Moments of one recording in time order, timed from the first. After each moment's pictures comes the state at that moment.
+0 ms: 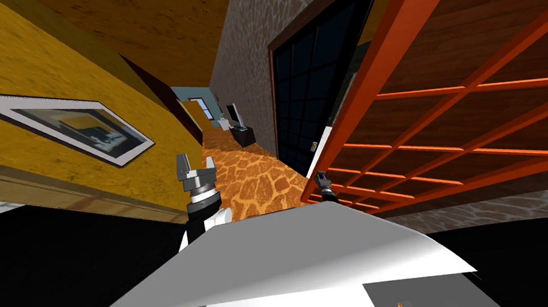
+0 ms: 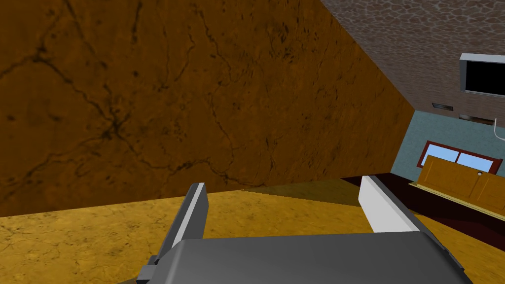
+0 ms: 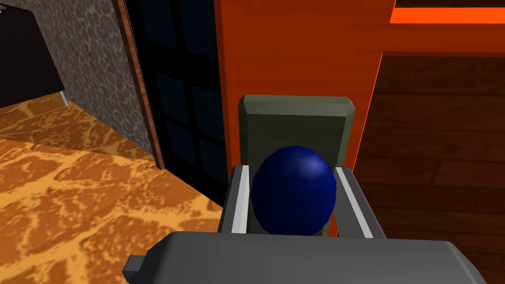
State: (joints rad) arm 0.05 -0.38 0.24 -0.70 -0.74 -0.92 -1.49
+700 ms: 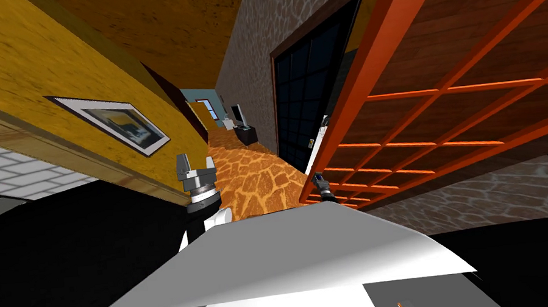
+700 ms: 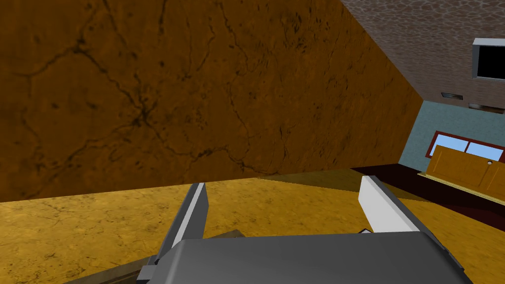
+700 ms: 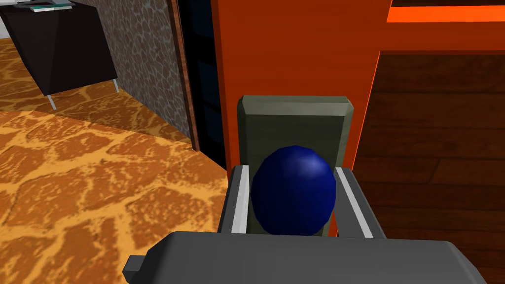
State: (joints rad) arm 0.08 -0.41 0.31 -0.74 -0.70 -0.93 -1.53
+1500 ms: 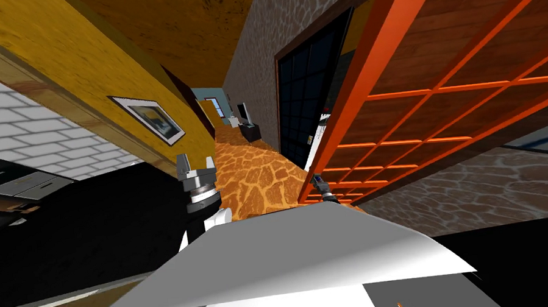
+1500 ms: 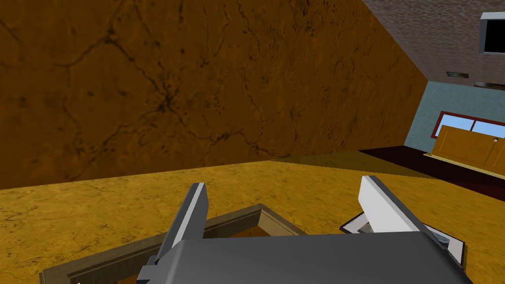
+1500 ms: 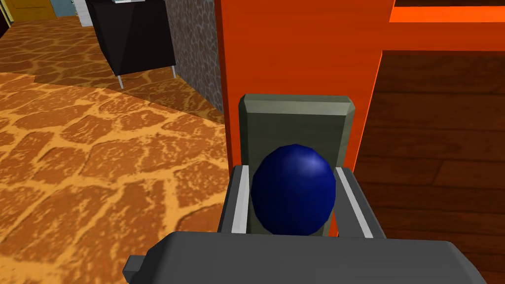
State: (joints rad) arm 0.11 -0.47 0.41 -0.76 -0.65 -0.98 -1.61
